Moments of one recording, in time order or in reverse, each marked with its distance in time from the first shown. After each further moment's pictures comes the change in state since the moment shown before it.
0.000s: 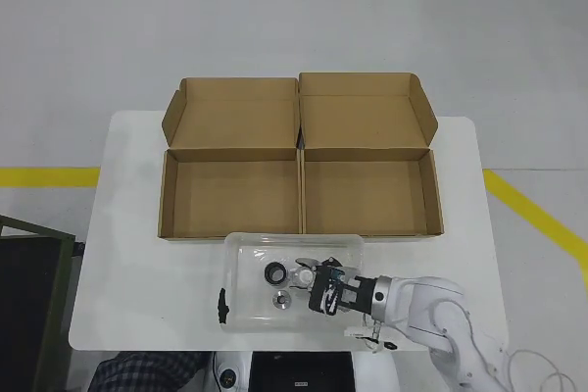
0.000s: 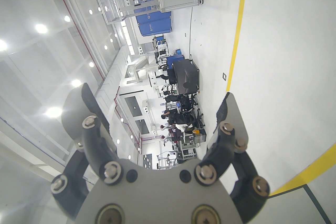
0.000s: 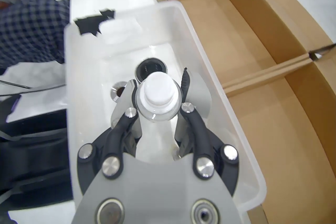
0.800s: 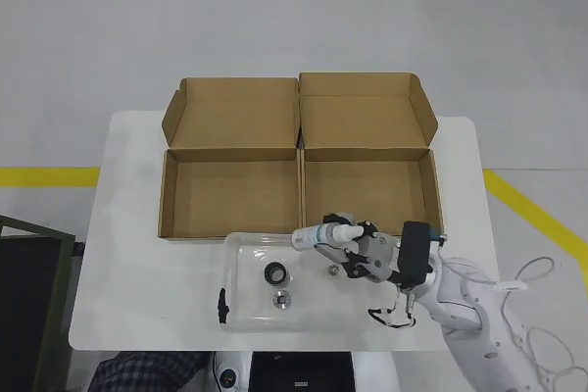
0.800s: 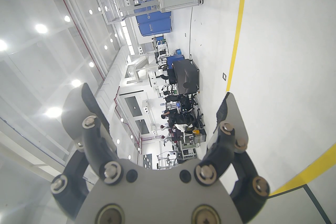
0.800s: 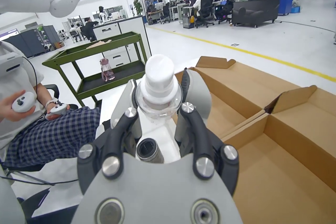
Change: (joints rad) left arm 0.000 0.000 0.000 0.000 0.000 0.000 0.000; right arm 0.031 0.005 0.132 0.089 0.313 -0.036 -0.416
